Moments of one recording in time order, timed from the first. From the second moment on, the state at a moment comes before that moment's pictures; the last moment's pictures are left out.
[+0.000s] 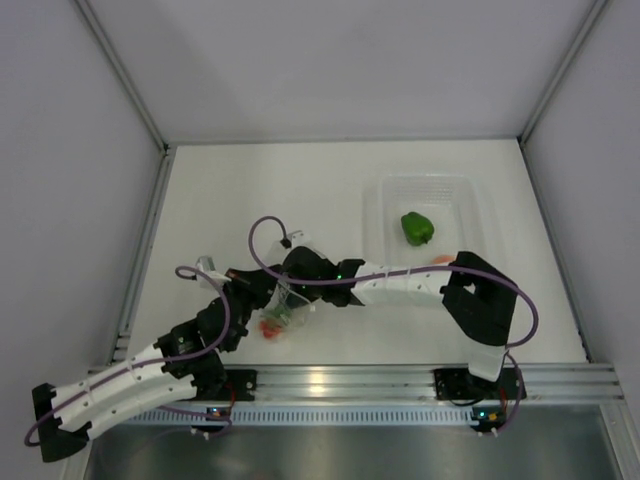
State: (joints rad) left arm -1.05 0.42 0.34 -0.14 -0.80 -1.28; right arm 1.16 1.84 1.23 -0.19 0.19 0.64
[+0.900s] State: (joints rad) left arm -1.05 0.62 0.54 -0.20 -0.77 -1.05; right arm 1.03 1.71 1.37 -0.32 0.09 0.44
